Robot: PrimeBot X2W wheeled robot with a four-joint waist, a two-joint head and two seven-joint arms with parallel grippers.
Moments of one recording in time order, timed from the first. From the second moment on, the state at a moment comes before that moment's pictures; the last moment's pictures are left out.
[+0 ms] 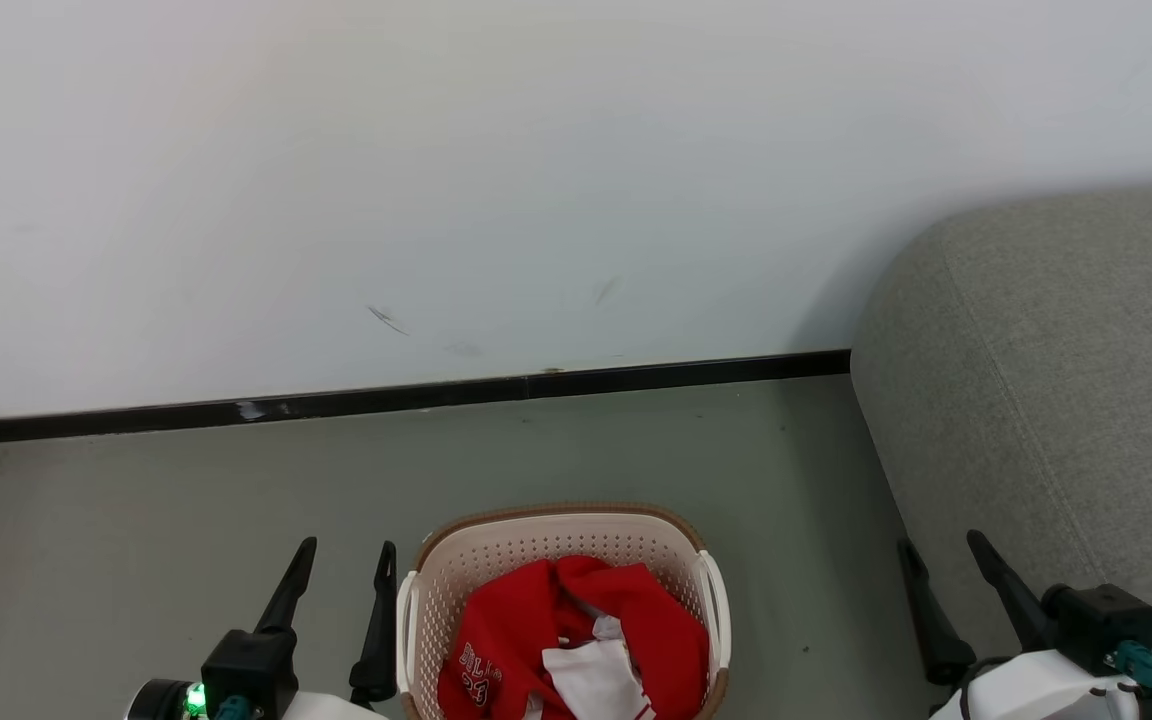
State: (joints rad) left arm -0.01 0.04 -0.21 0.14 -0.27 0.11 -0.22; right arm 0.04 -0.04 -0.01 0.18 0.15 0.13 -0.22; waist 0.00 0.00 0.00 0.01
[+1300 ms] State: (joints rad) left arm 0.01 0.04 -0.21 0.16 -0.16 0.17 -0.25; right arm 0.06 -0.04 -0.01 0.17 0.03 0.13 -0.25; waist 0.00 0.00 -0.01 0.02
